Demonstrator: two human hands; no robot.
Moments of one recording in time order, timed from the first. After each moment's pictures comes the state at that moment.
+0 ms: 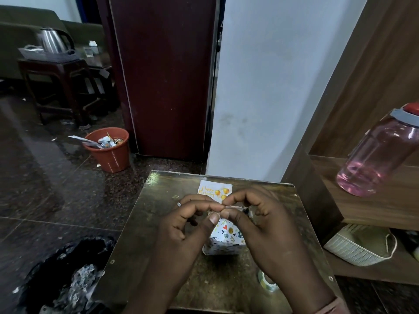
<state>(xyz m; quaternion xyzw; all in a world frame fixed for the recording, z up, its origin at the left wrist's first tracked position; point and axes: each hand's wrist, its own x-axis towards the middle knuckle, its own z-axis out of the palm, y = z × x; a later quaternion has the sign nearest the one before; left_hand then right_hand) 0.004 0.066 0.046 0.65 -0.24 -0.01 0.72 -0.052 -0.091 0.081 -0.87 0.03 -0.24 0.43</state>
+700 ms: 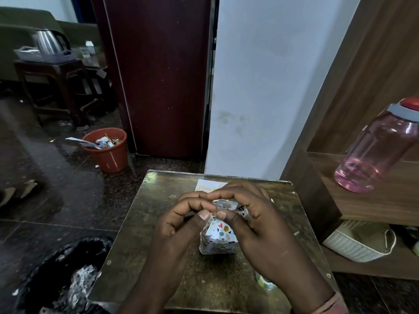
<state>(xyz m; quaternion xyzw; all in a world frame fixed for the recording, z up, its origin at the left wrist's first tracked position) 0.004 0.063 0.043 0.56 -0.24 -0.07 0.79 -0.058 -0.091 0.089 -0.89 -0.02 -0.18 0.43</state>
